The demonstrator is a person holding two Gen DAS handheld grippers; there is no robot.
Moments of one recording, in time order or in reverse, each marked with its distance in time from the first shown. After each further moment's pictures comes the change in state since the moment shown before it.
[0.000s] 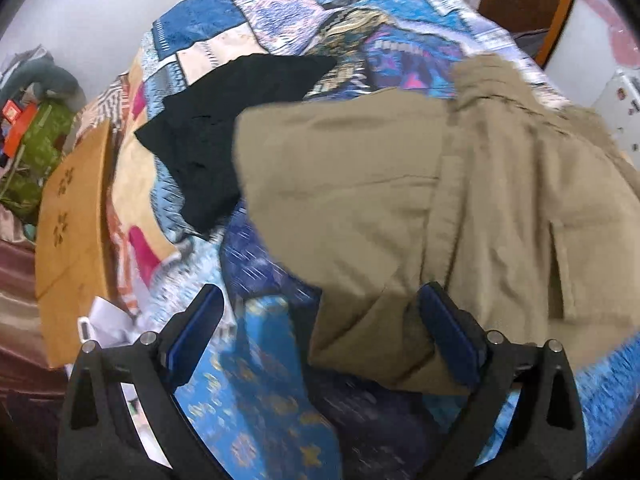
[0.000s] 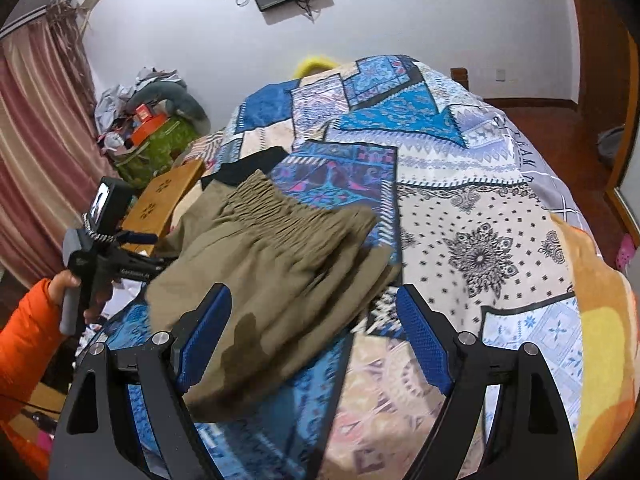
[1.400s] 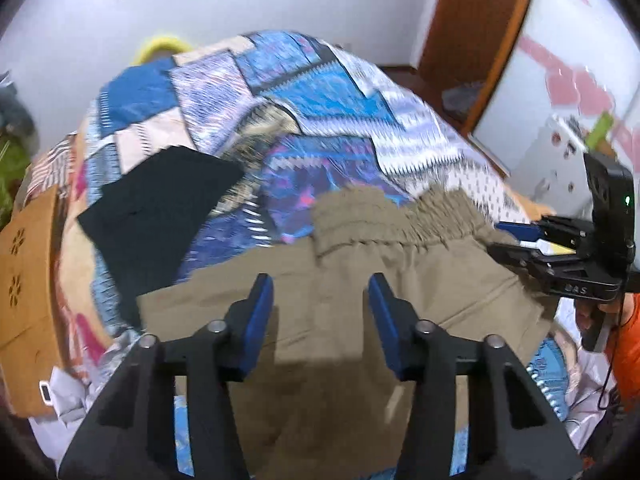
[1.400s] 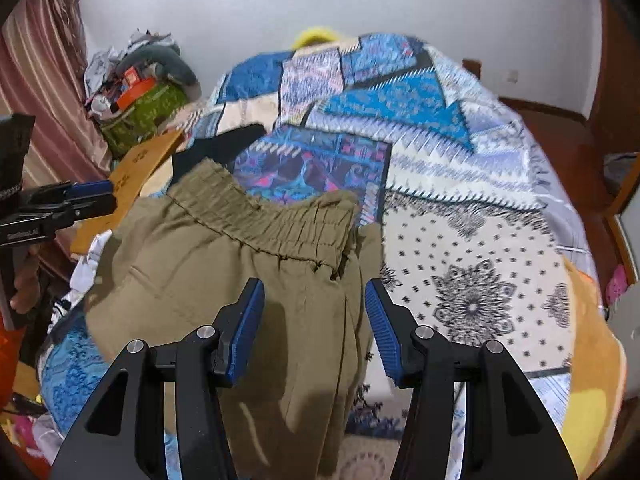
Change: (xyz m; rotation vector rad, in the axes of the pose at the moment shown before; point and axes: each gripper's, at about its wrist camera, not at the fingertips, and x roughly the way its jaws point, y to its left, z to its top) left arm -0.039 -0.054 0.063 0.050 -0.208 -0.203; right arm 0.074 -0.036 0.037 -0.094 0.153 -0.047
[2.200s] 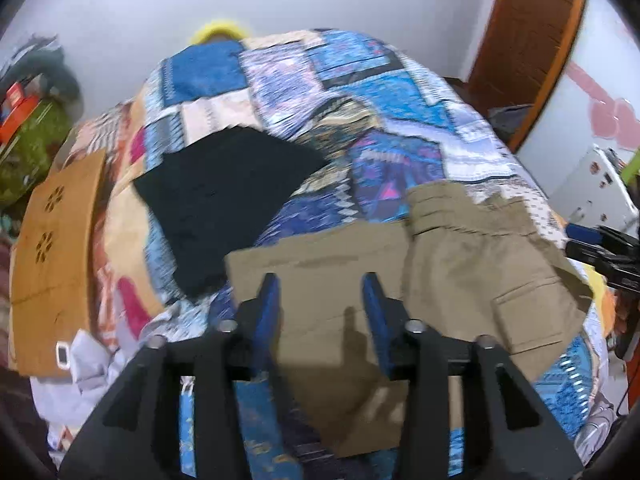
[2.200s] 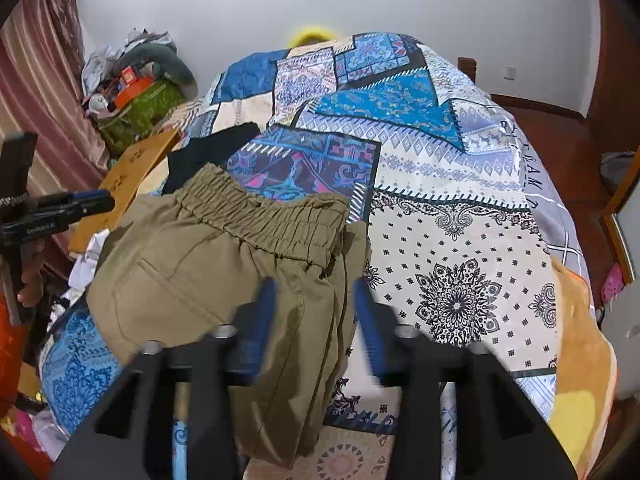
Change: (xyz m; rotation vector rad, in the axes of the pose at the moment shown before) left arm -0.025 0.072 -0.030 -0.174 -0.013 0.130; right arm -0.027 -0.011 0.001 0.026 -0.037 -0.007
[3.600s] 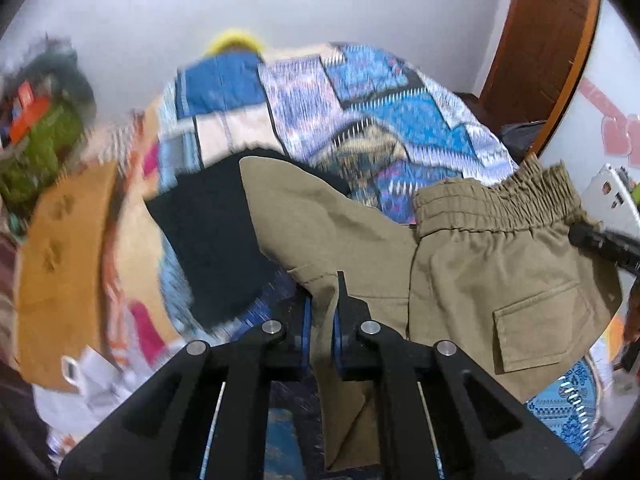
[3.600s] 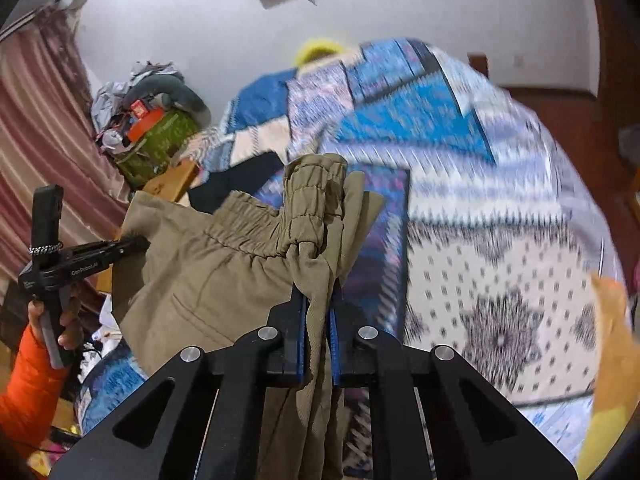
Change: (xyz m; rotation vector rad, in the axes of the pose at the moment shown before) left arm -0.009 0.008 0.032 0.016 -0.095 0.048; right arm 0.009 0.015 0.050 0.042 -0.061 0.111
